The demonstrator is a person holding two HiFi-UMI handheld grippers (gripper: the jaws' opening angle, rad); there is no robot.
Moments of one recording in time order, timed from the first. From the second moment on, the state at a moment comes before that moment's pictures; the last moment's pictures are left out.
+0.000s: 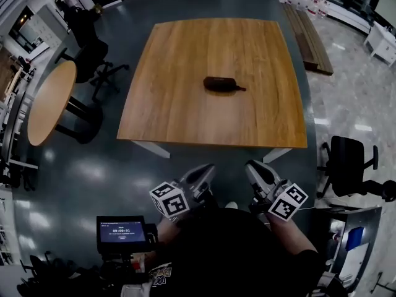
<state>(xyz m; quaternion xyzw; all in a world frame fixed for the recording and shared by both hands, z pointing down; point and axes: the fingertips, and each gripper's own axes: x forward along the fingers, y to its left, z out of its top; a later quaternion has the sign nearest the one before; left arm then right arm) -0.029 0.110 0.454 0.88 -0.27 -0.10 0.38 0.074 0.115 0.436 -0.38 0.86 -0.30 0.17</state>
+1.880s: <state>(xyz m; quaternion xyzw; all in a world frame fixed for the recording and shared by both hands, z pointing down) -0.125 -0.105 0.500 0.79 -0.40 -0.12 0.46 0.045 -0.279 0.688 -0.09 0.85 -0.31 -0.41</state>
